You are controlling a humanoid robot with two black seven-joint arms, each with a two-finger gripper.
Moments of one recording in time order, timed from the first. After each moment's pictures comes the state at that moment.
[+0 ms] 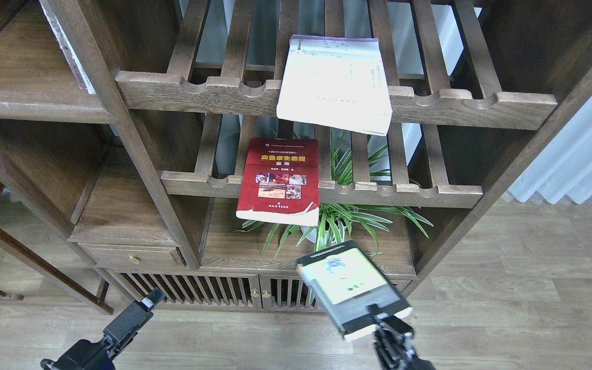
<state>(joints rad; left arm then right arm) 0.26 0.41 -0.89 -1.28 -0.14 -0.49 0.03 -0.27 -0.17 0.76 1.19 0.38 0.58 0.10</state>
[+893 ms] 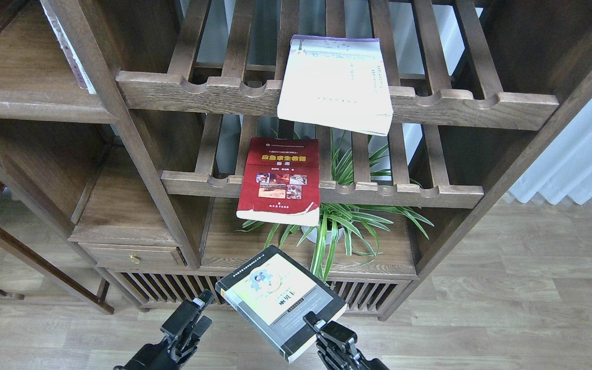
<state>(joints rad) 0.14 0.16 -0.79 -1.10 -0.27 -0.49 0.03 -0.23 -0.13 0.63 1.19 0.32 0.58 0.05</state>
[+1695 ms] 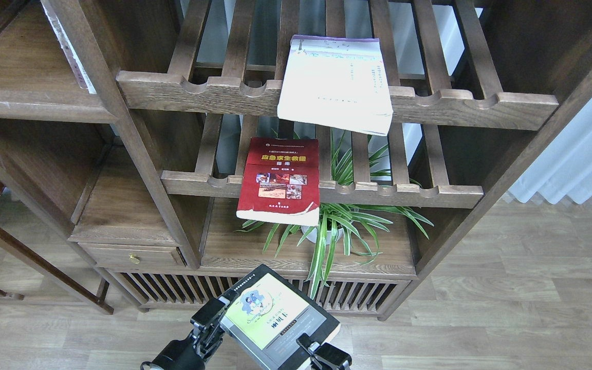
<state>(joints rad) 0.11 0.07 -0.73 -1.04 -0.28 -0.49 0.03 -0.29 -0.13 0.63 1.19 0.28 0.58 0.03</state>
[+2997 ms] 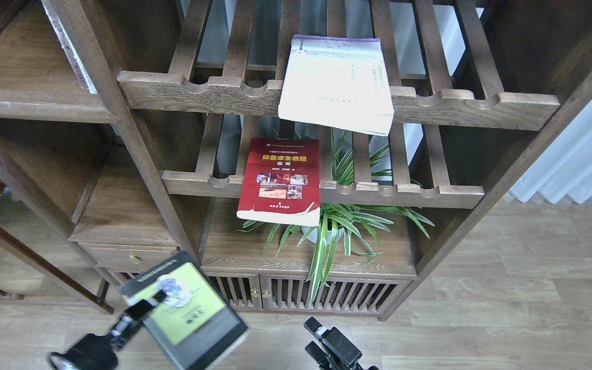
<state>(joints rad) 0.27 0.50 -1.03 -1.31 -0.08 -0.49 0.04 -0.22 -0.12 0.64 1.16 0.24 0.58 0.04</state>
